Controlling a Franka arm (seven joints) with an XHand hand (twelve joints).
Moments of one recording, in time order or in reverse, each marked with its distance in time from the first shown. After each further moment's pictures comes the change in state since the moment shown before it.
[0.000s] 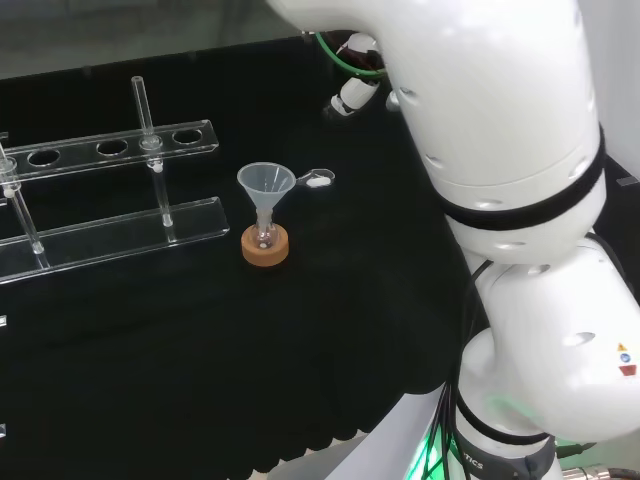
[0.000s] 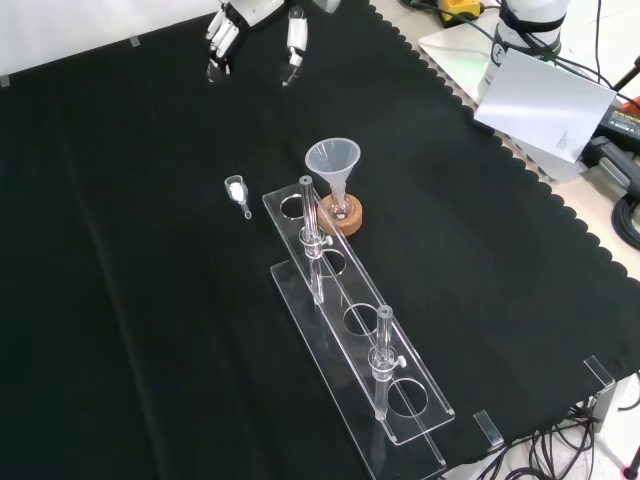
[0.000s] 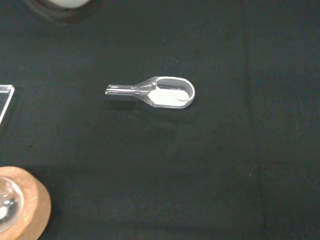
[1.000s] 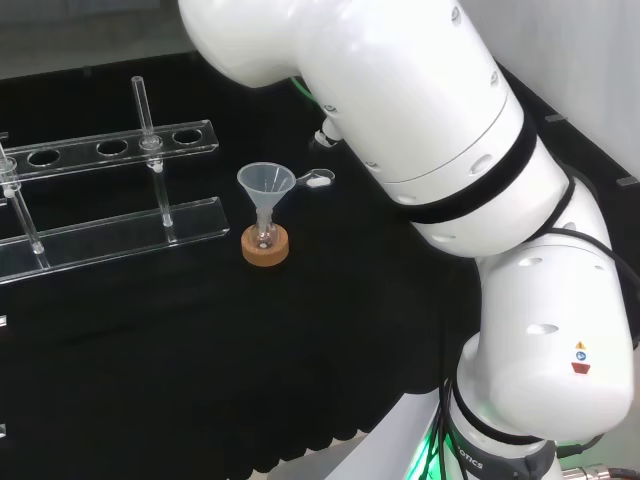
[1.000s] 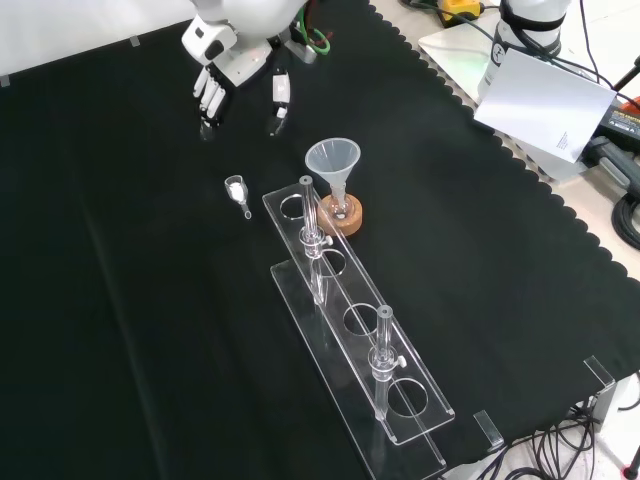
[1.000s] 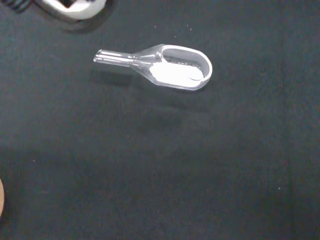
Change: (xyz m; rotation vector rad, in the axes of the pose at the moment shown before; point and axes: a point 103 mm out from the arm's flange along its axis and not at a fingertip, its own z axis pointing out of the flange) arm 0.010 0.065 0.057 0.051 -0.081 -0.060
